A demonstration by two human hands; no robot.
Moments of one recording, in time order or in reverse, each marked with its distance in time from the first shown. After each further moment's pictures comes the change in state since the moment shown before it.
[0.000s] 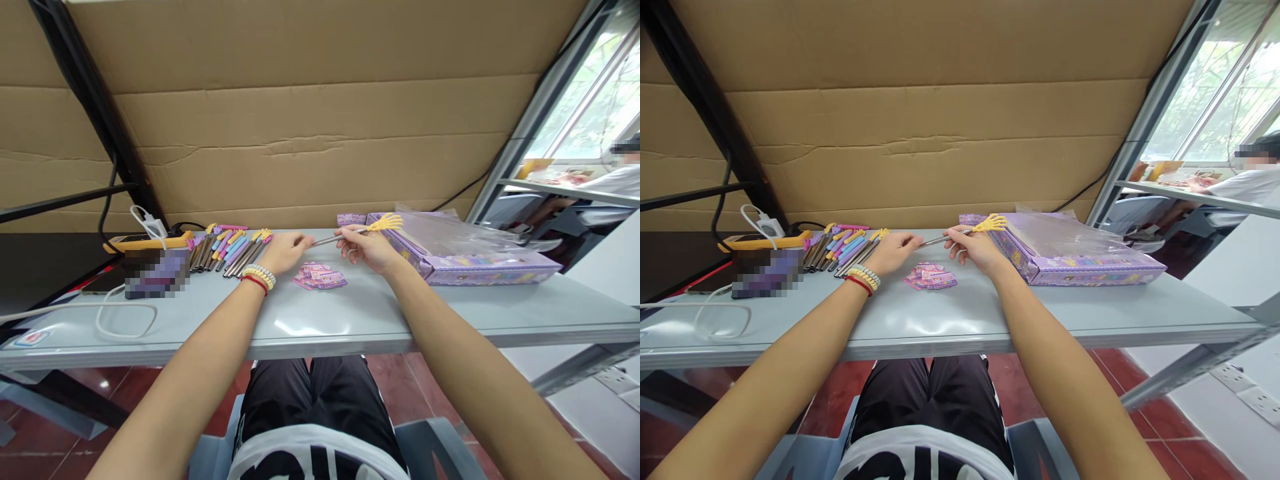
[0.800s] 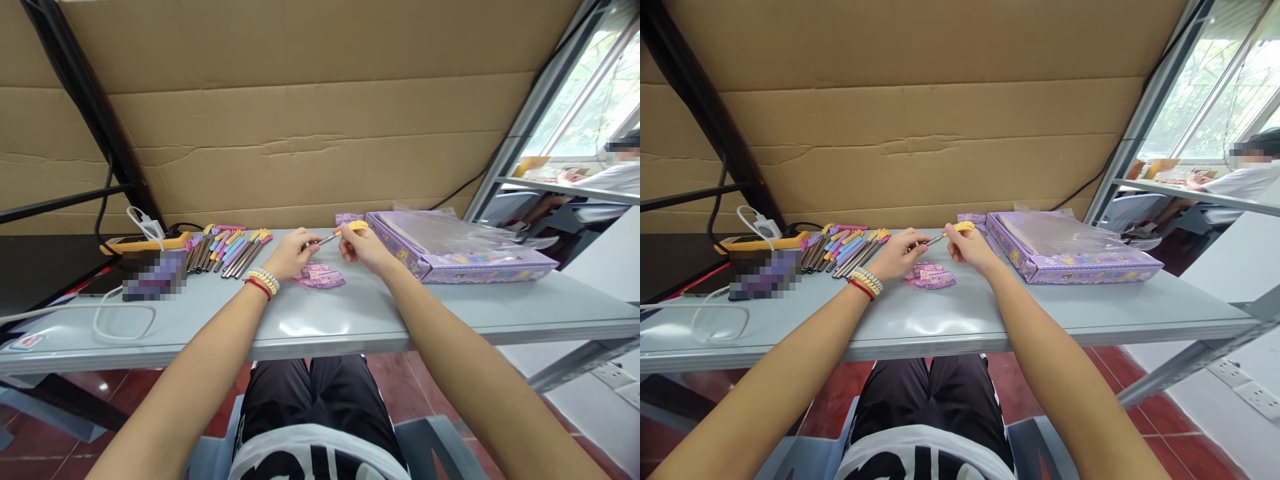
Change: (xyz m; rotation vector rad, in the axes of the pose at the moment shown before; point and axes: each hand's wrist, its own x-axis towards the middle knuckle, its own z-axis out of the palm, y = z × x) left_hand -0.006 0.024 0.005 -0.048 -0.020 0.174; right_hand 0.001 0.002 0.005 -0.346 0.000 -0.042
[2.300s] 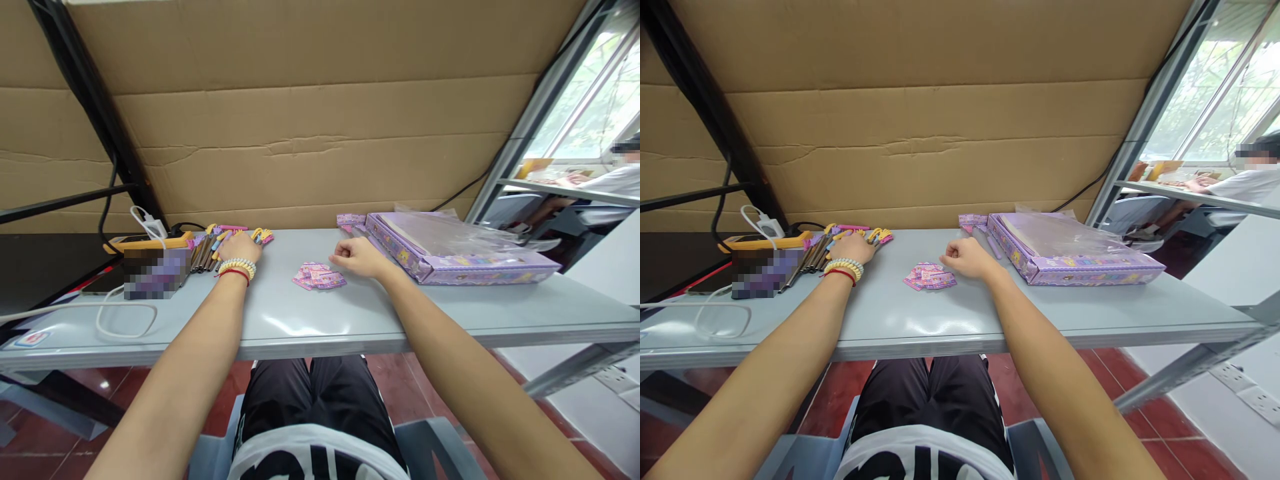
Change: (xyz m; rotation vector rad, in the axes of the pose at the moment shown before) left_hand -0.012 -0.058 -0.045 0.636 0.033 -0.931; right_hand -0.003 0.010 -0.003 -0.689 -0.072 -0.155
